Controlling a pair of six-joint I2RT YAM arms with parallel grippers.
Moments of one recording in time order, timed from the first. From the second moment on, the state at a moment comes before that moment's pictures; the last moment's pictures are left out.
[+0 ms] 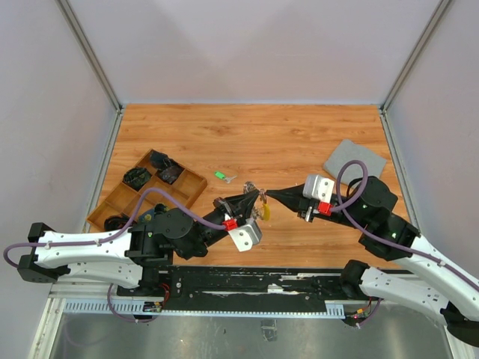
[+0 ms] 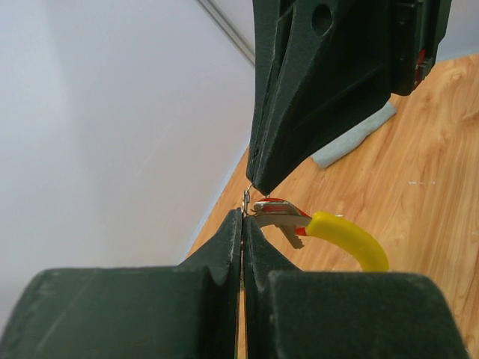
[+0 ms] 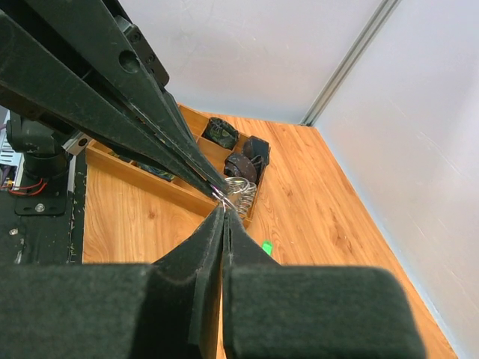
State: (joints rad) left arm -1.50 0.94 0.93 0.10 -0.53 0.75; right arm 0.95 0.71 0.93 -0.14 -0.35 -0.37
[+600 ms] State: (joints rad) left arm -1.50 0.94 0.93 0.11 -0.53 0.74; right arm 0.95 0.69 0.93 -0.17 -0.29 -0.35
